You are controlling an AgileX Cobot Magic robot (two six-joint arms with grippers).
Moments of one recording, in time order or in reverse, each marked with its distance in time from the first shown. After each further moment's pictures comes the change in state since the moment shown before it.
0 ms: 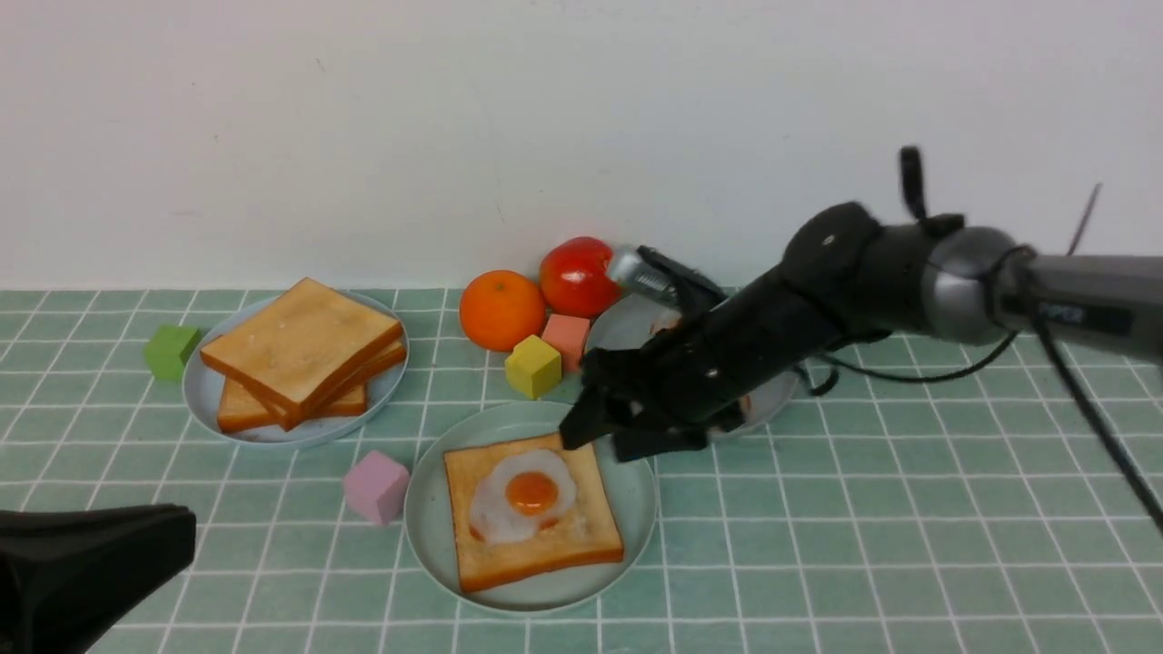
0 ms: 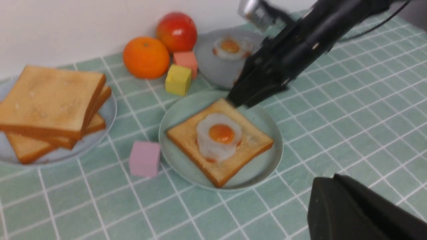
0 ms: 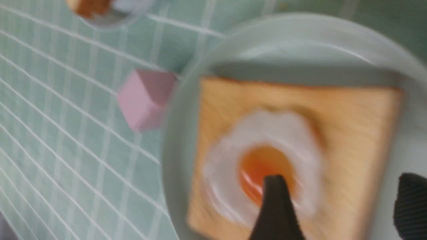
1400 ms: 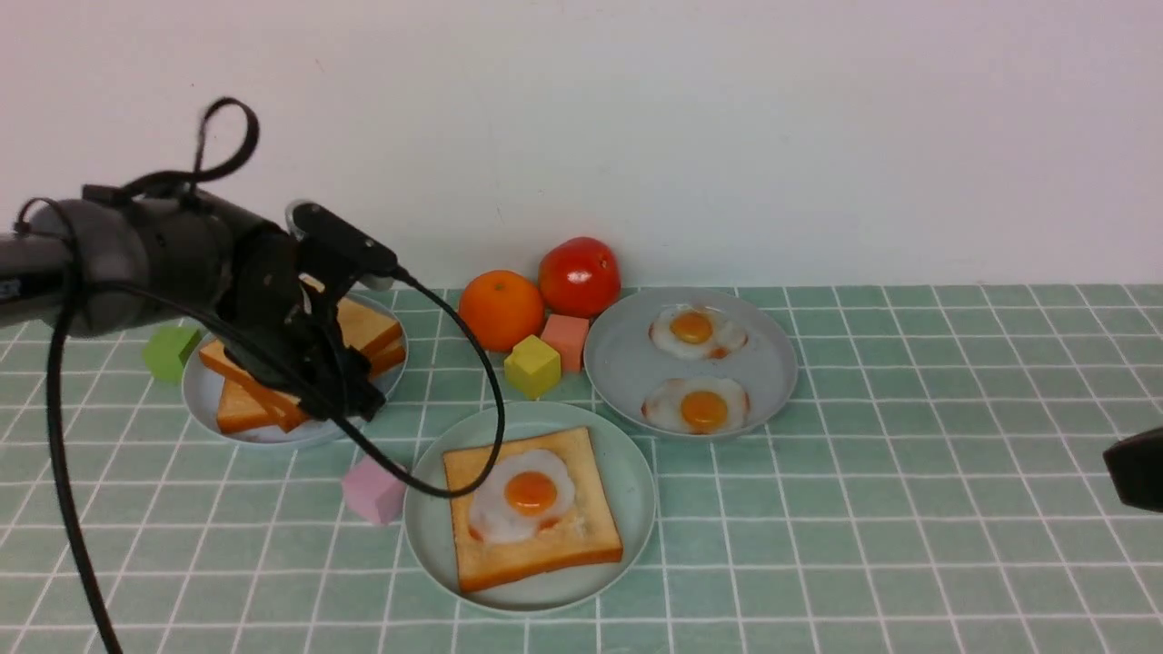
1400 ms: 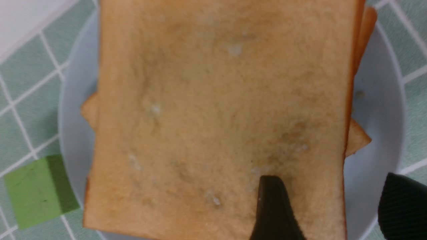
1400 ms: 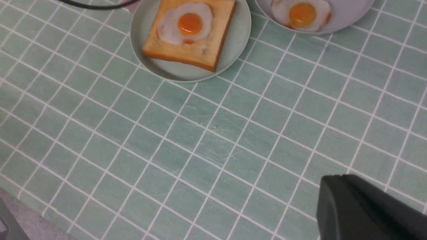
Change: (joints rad) right arm 0.051 -1.252 0.503 -0.681 0.263 0.302; left arm 0.555 1.417 -0.693 0.014 -0.124 0.590
